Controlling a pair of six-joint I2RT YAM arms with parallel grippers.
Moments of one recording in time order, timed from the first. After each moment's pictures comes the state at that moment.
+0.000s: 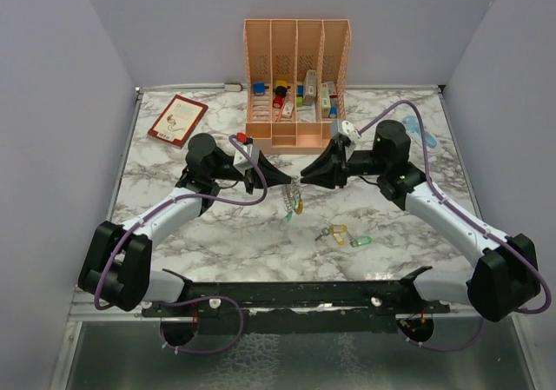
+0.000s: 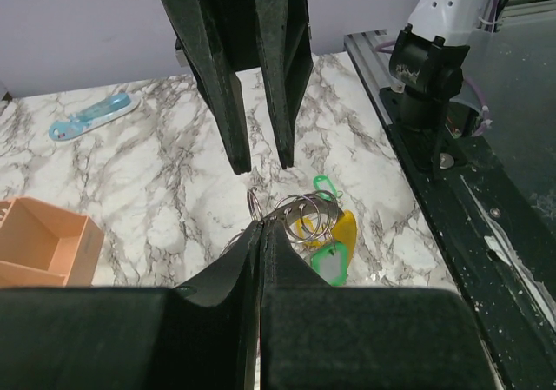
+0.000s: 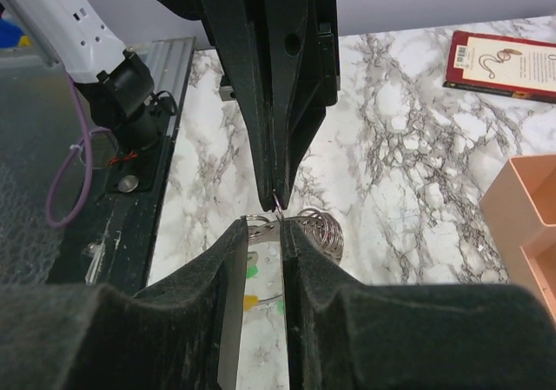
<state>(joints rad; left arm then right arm) -0.41 1.34 0.75 0.70 1.27 -0.01 0.47 1.25 0.90 0.21 -1.09 -0.07</state>
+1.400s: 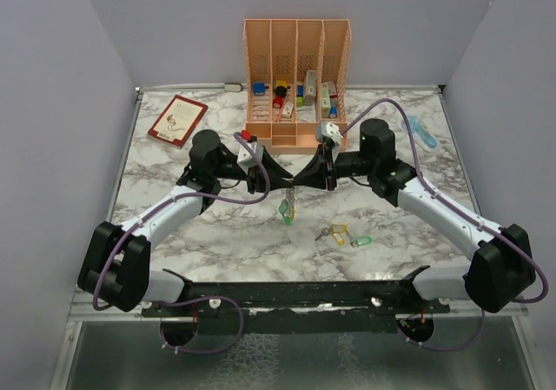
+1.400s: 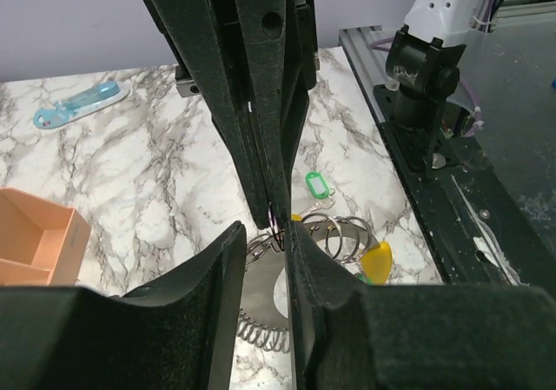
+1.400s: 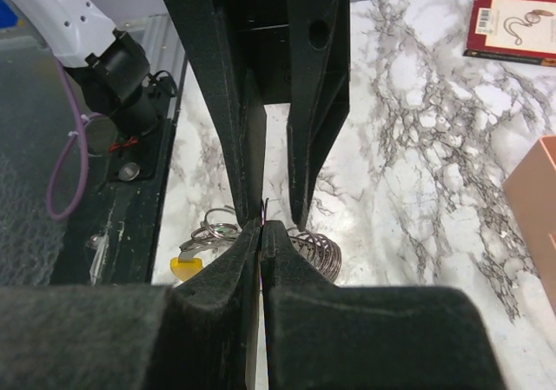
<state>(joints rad) -0.43 1.34 0.78 0.60 1.25 0.02 0.54 1.31 0.96 0.09 -1.02 -0.12</state>
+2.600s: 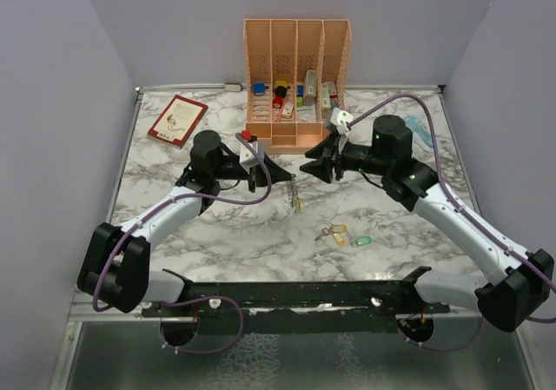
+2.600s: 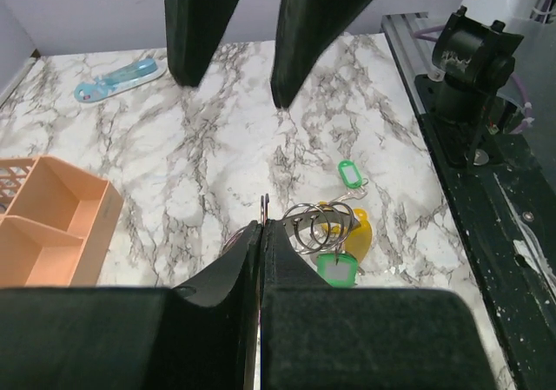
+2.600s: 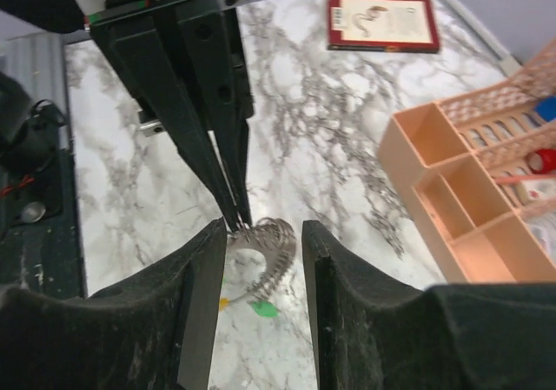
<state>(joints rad) -0.43 1.33 0.78 0.50 1.17 0.11 0.57 1.21 1.06 -0.10 -0.69 -0.18</state>
